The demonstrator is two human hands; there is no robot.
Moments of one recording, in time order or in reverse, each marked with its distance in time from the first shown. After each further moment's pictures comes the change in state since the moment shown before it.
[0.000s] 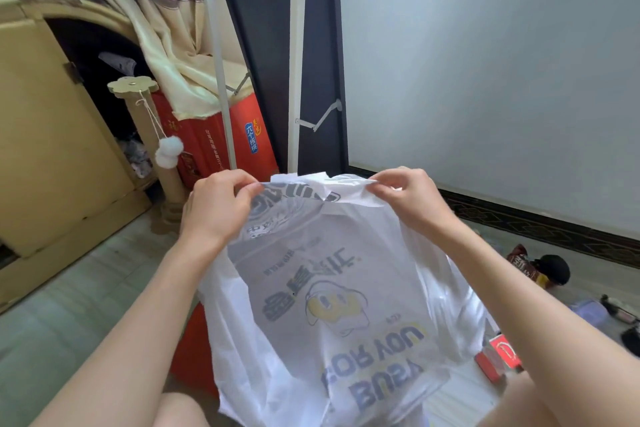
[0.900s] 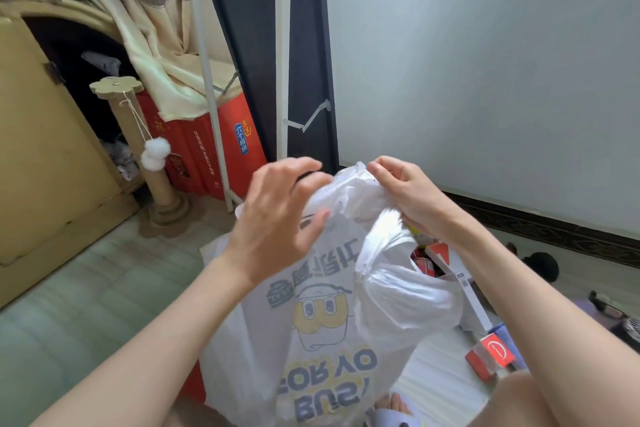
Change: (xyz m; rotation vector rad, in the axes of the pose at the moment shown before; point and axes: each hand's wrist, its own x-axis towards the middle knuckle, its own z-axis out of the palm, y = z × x) left_hand -0.020 0.034 0.047 0.034 0.153 0.856; right_hand 0.009 0.011 -0.010 0.426 -0.149 -0.044
